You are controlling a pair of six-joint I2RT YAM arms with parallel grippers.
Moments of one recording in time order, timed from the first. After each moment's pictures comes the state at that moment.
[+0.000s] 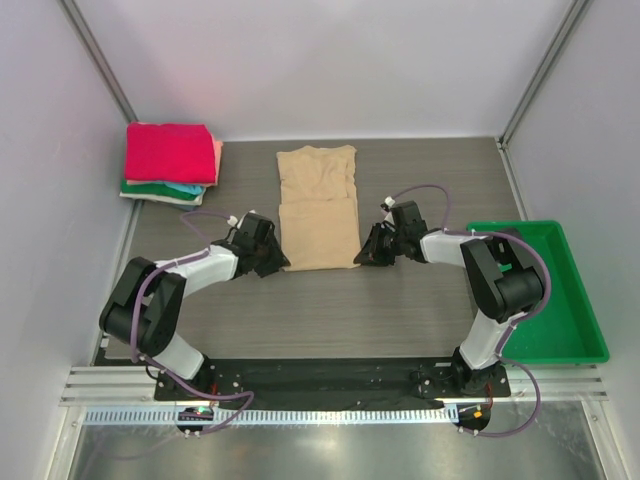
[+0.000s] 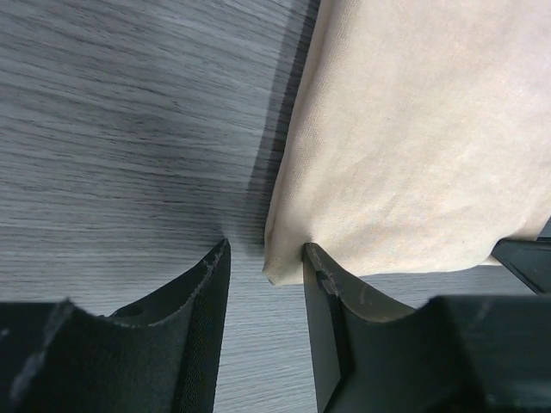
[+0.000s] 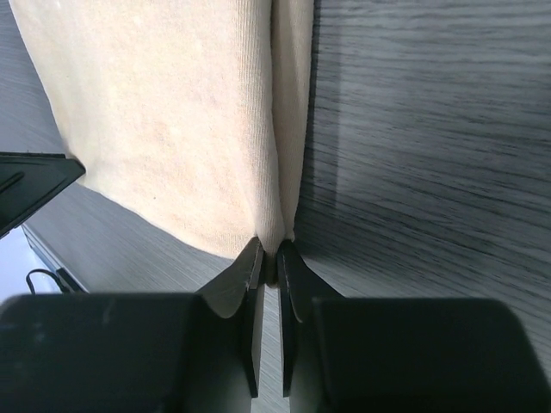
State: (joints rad) left arm -0.46 1.56 0.77 -0.14 -0.01 -0.89; right arm 0.36 1.76 0.83 0.04 -0.45 0.63
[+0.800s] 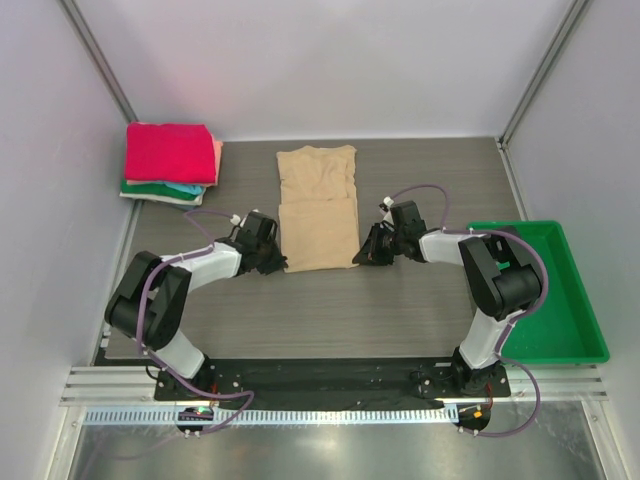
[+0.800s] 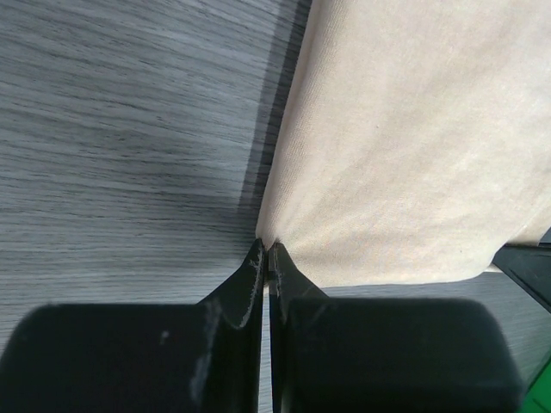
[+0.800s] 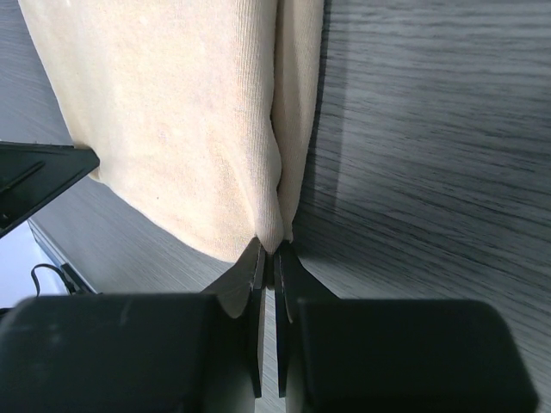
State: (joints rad) left arm -0.46 1.61 0.79 -0.13 -0.01 -0.89; right arm 0.36 1.78 0.84 0.06 -0.48 0.63
